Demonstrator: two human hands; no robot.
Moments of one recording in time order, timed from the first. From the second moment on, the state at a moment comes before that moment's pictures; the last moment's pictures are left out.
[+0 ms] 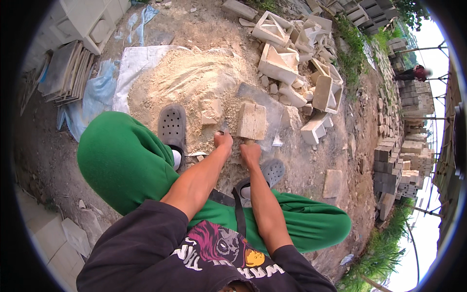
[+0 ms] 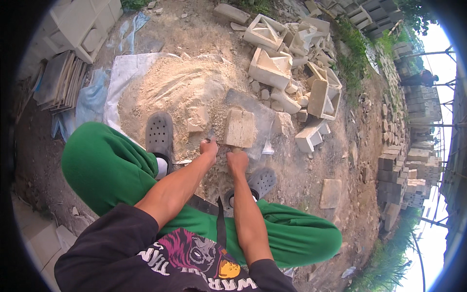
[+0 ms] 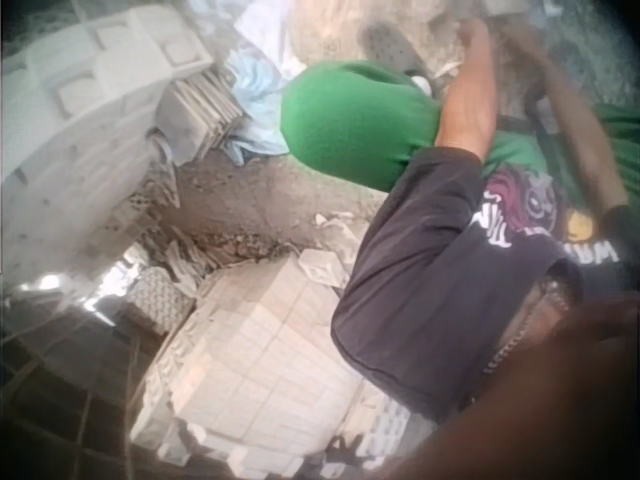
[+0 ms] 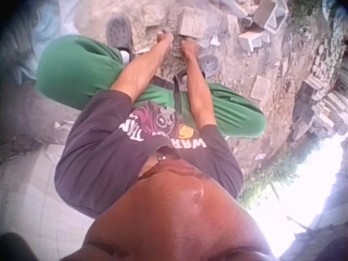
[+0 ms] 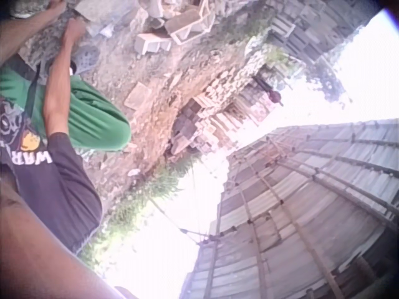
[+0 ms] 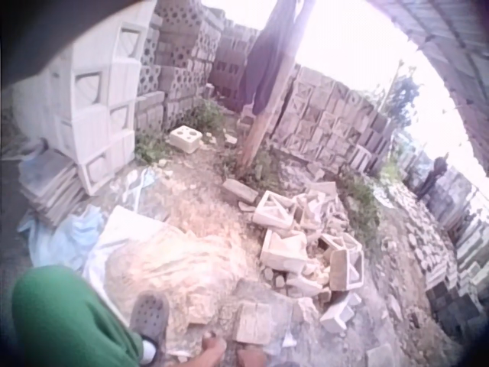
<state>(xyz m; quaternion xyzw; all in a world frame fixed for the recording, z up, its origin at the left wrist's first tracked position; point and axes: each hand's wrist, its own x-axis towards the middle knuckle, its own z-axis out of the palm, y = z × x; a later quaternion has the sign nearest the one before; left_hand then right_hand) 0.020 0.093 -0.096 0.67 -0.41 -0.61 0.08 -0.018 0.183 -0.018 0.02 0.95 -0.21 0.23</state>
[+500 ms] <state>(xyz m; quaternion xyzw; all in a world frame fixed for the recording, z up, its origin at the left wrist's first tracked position) 0.026 0.085 -0.115 0.66 -0.37 -0.65 0.14 -0.014 0.165 -0.010 -0.08 0.96 -0.17 0.20</state>
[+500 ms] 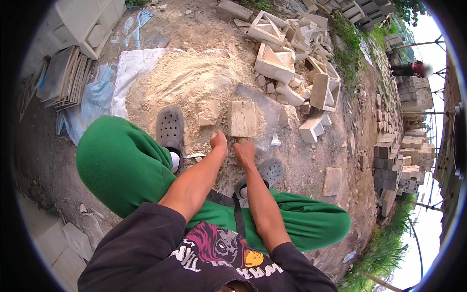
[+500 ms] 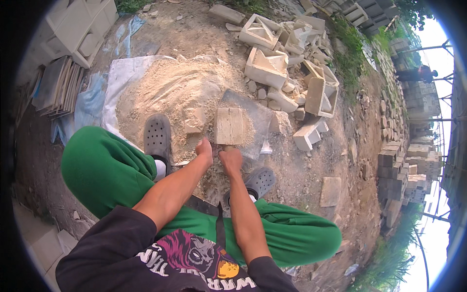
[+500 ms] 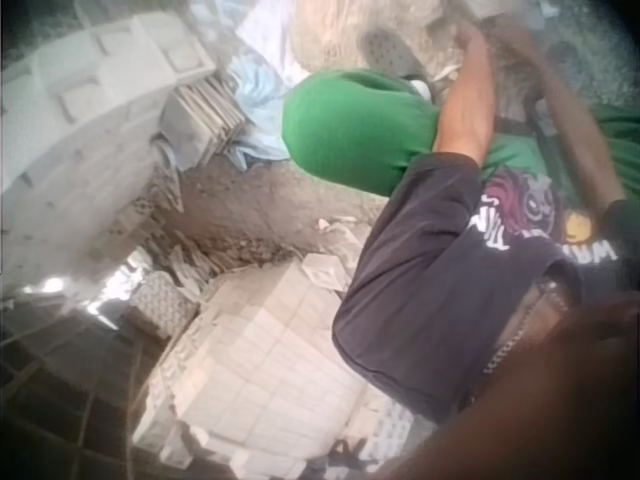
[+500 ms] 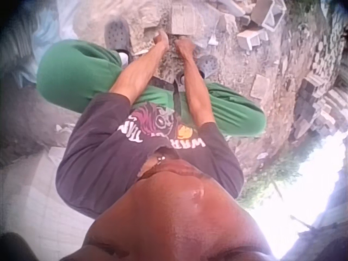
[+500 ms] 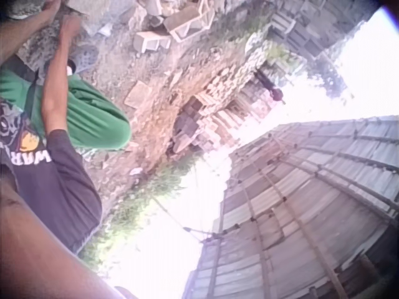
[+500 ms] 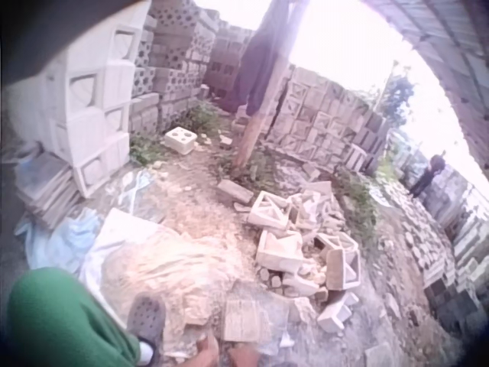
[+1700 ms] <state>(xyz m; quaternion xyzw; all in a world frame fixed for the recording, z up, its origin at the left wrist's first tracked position) 0.039 0.064 -0.054 0.18 -0.96 -0.21 0.00 -0.029 0.203 -0.010 0.09 0.95 -0.24 0.16</state>
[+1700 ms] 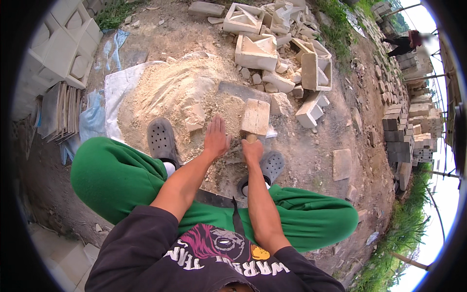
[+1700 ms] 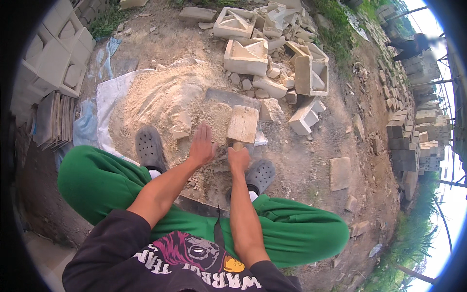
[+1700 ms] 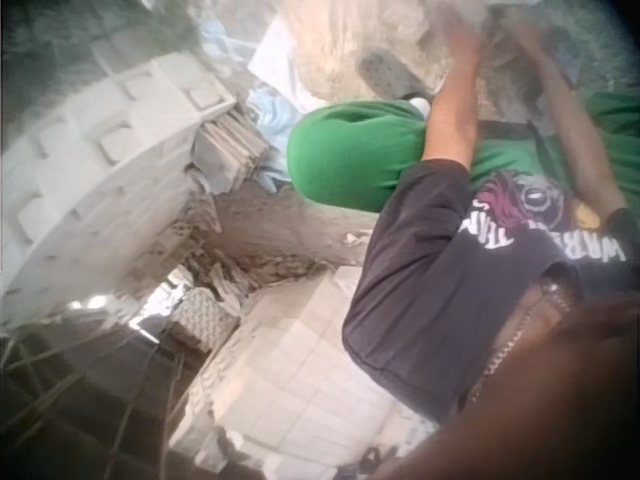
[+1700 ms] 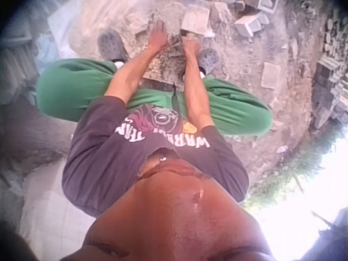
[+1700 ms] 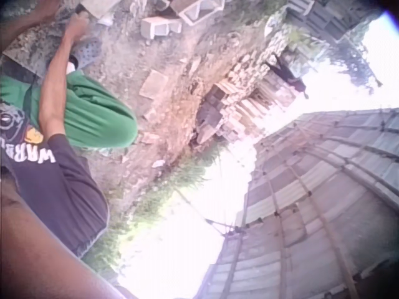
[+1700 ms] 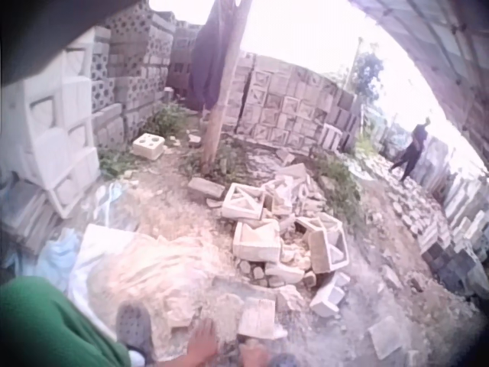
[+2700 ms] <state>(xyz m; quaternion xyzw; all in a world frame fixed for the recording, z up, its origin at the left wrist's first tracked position) -0.024 0.052 0.016 0.65 -0.47 -0.55 0.21 -0.084 0.206 0.053 0.11 0.83 -0.53 0.15</state>
